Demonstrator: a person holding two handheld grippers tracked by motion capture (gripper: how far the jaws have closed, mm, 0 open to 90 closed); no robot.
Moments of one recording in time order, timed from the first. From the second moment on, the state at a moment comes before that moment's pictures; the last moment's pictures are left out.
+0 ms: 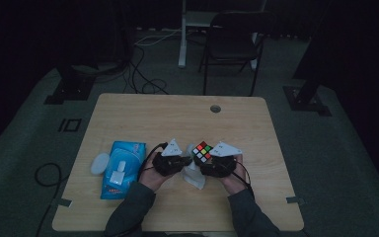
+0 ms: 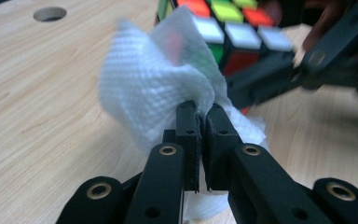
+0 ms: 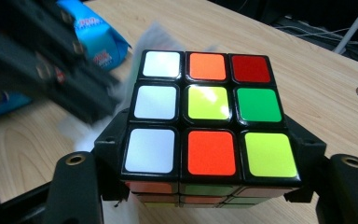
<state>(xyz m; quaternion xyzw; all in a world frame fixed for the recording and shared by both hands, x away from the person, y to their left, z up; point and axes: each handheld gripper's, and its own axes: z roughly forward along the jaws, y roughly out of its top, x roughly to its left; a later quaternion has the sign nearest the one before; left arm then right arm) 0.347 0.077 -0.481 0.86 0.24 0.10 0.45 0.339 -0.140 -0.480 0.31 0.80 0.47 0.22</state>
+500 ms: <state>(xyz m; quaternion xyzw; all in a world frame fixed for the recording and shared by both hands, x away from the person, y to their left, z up) 0.336 0.049 -0.487 0.86 0.21 0.11 0.45 0.346 -0.148 -0.480 0.37 0.78 0.47 0.19</state>
